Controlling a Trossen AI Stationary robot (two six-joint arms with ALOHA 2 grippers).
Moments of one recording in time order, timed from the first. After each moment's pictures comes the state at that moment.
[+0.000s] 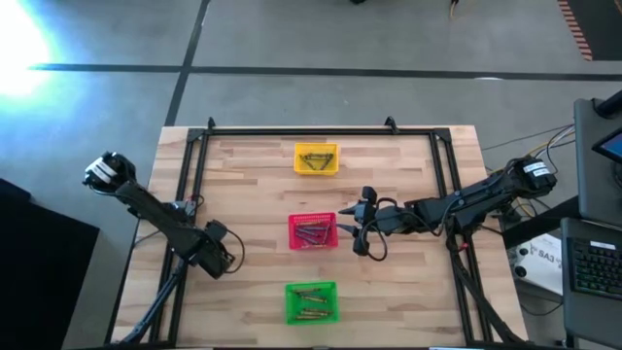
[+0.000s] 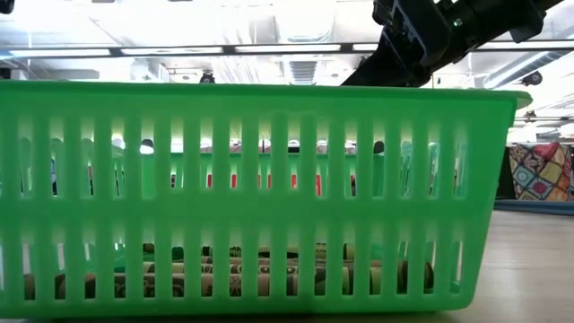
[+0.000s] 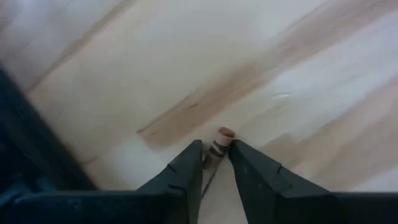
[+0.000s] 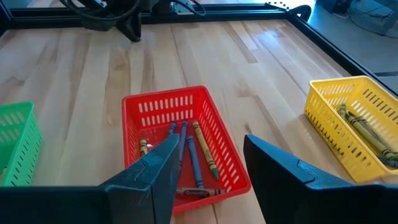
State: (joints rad) left arm -0.70 1.32 0.55 -0.89 -0.10 -1.67; right arm 0.23 1.38 0.68 0.23 0.39 0.16
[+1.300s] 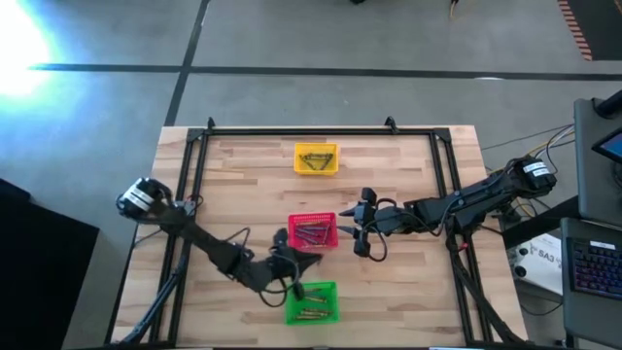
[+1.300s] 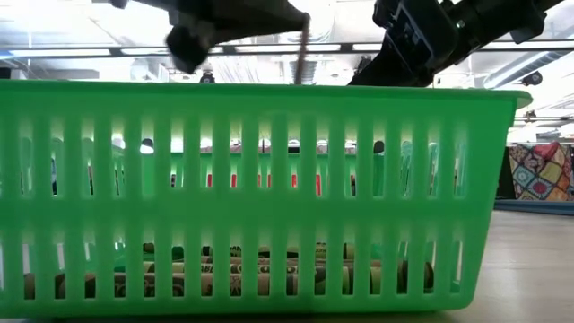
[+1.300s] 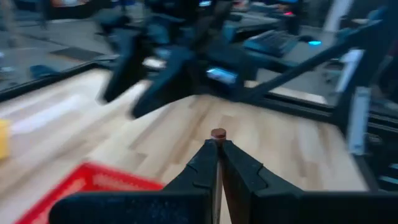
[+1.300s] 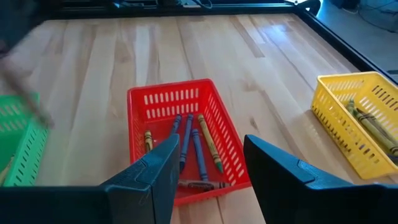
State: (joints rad) left arm -0.57 1.75 0.91 0.59 -0.84 -0.35; right arm 0.23 1.38 0.68 0.21 0.36 0.15
